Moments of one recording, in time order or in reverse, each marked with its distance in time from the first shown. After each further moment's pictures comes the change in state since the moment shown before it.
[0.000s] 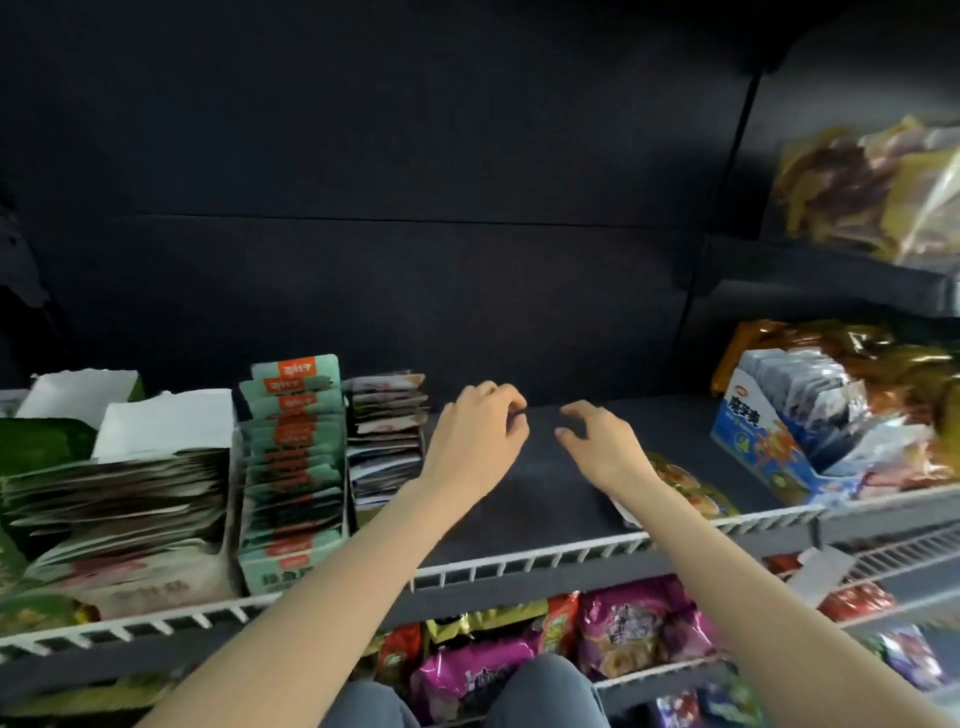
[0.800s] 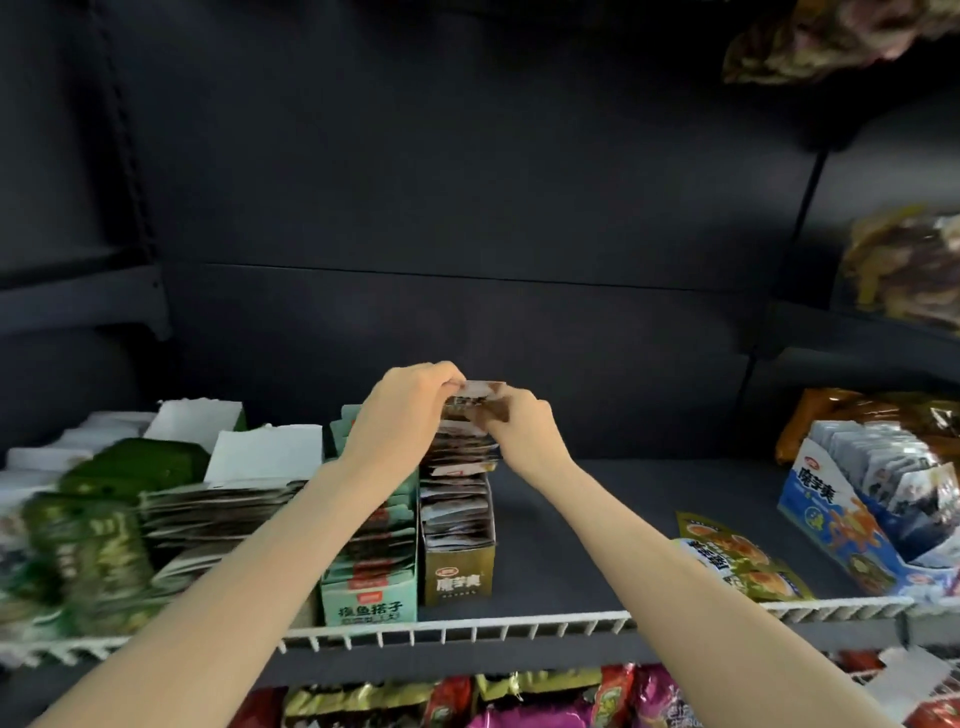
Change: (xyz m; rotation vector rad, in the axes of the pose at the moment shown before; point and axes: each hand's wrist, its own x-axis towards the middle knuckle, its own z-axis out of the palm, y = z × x) left_hand -0.005 -0.059 -0.115 0.086 0.284 0.023; right_hand 0.022 -0.138 0.029 0.328 0.020 -0.349
